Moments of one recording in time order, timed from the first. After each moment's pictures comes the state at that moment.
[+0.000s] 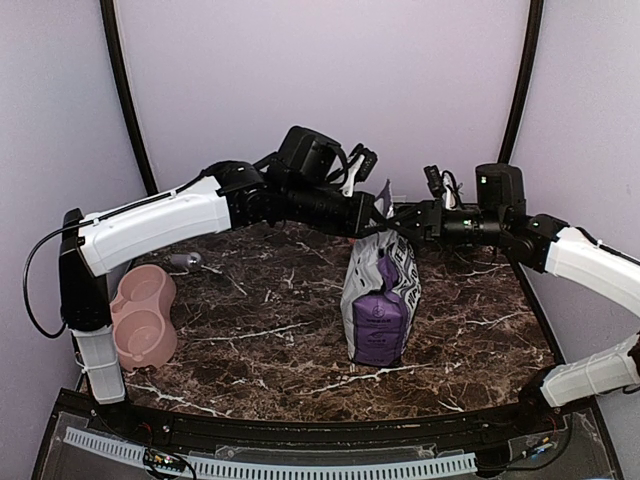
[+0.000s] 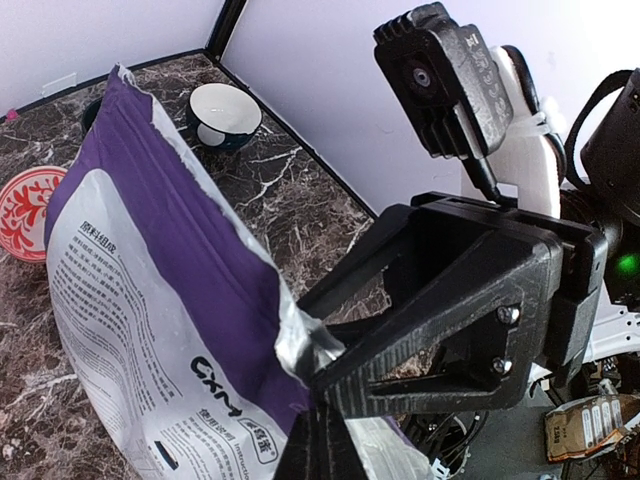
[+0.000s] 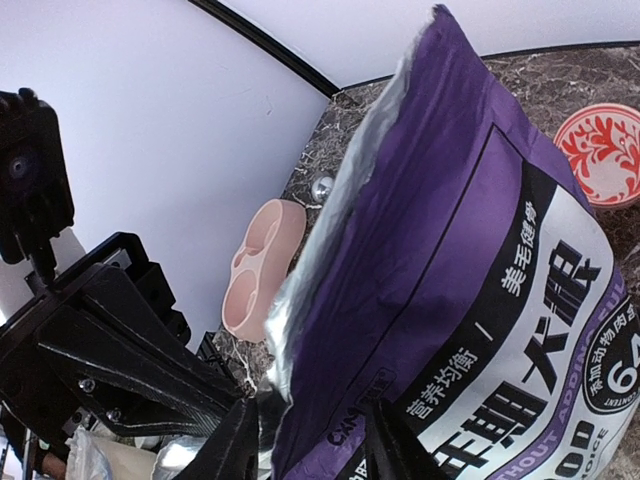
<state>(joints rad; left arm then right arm) -1.00 1.90 1.90 -0.51 0.17 -0.49 0.57 1.19 0.99 -0.16 -0.53 0.70</state>
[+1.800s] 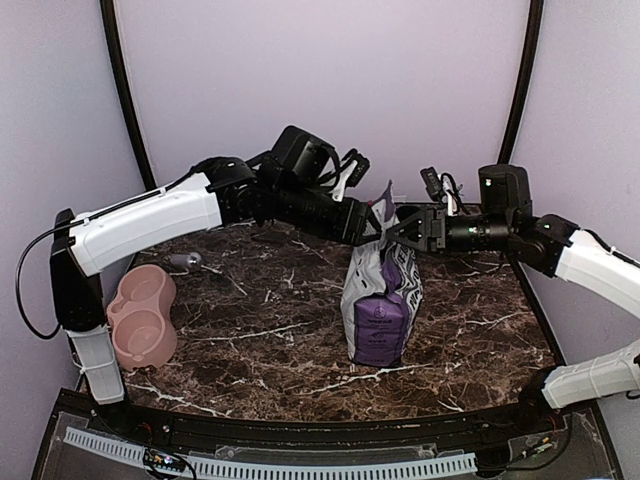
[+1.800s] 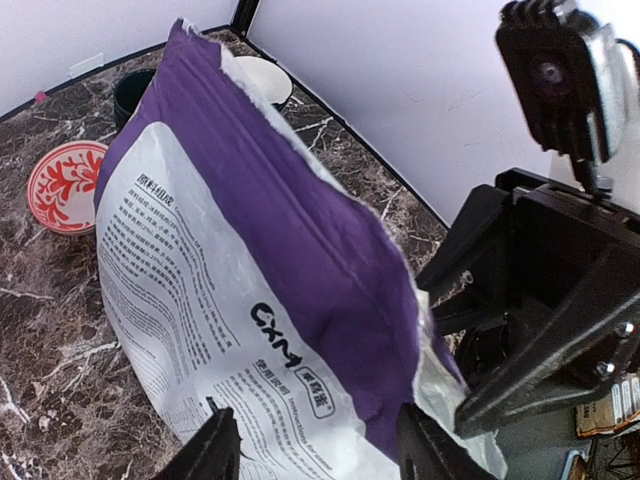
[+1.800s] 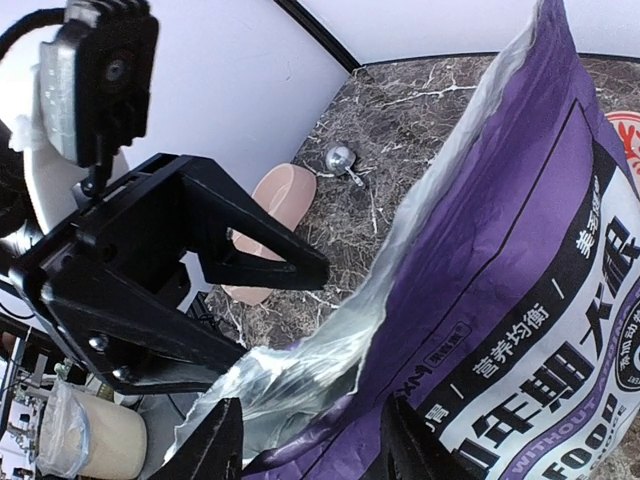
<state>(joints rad) -0.99 1.87 1.89 -0.63 0.15 -0.42 0.63 1.13 1.00 -0.27 -0.53 0.58</state>
